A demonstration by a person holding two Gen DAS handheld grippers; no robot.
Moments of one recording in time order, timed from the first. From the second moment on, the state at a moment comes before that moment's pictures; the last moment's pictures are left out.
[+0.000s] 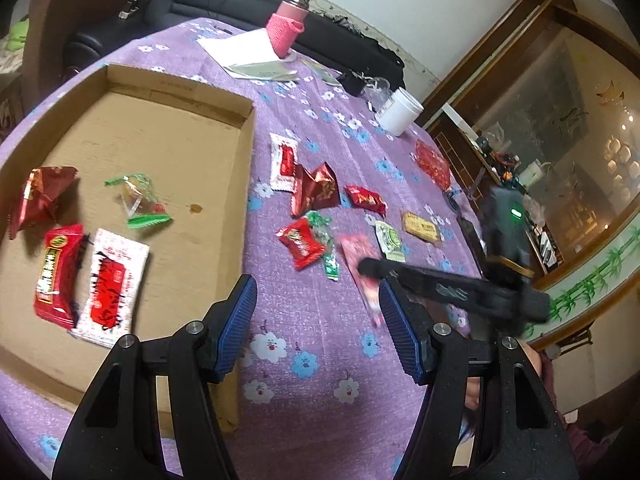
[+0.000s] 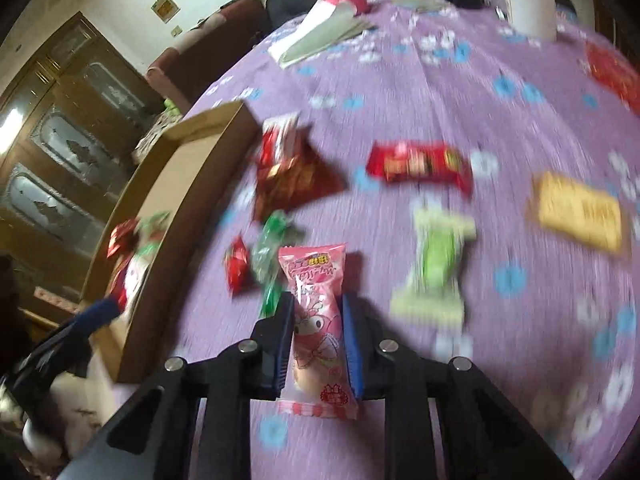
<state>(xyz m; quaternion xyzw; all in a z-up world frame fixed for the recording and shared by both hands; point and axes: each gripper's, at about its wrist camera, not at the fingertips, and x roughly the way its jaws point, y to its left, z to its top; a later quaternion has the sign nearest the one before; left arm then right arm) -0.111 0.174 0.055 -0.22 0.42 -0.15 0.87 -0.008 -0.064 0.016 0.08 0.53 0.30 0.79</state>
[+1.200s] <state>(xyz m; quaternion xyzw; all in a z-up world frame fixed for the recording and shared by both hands) -0.051 0.022 0.005 0.02 0.46 -0.17 0.87 0.023 -0.154 0.013 0.10 0.46 0.21 0.86</state>
